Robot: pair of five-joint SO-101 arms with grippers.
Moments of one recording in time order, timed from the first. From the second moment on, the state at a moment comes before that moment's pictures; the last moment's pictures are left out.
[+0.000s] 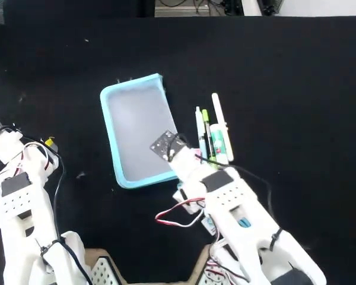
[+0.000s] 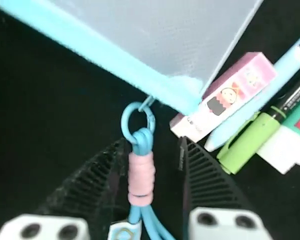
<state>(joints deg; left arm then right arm) -32.2 -46.5 65.6 37.3 14.4 -27.0 -36.9 68.2 53.9 17.5</state>
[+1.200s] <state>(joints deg) -32.2 -46.5 65.6 37.3 14.4 -26.7 -44.0 78.8 39.8 32.9</state>
